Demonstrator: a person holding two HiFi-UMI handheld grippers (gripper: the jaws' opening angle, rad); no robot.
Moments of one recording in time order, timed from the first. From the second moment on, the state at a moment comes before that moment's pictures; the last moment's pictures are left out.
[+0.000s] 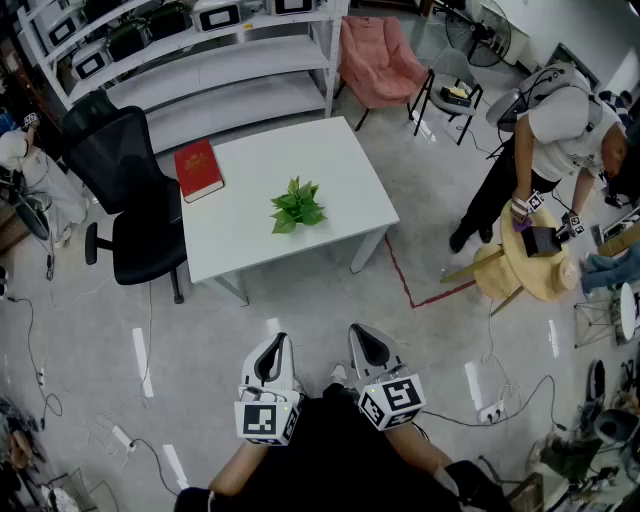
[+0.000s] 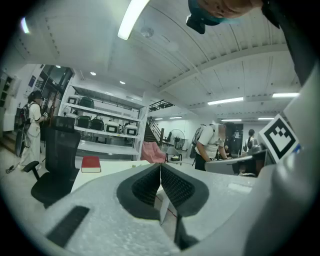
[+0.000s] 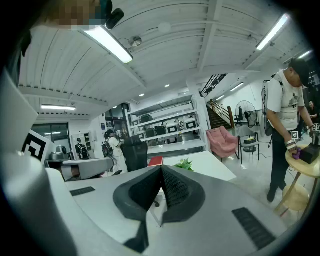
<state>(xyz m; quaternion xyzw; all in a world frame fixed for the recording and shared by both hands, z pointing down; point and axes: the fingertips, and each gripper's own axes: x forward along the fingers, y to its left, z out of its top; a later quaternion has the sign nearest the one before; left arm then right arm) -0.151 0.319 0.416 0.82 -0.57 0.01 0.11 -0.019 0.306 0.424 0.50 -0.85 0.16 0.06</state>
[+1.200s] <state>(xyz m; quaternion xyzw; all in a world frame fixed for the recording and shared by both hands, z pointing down) -0.086 0.307 0.422 0.80 -0.59 0.03 0.11 0.052 0.292 0.439 0.48 -0.86 0.17 0.05</state>
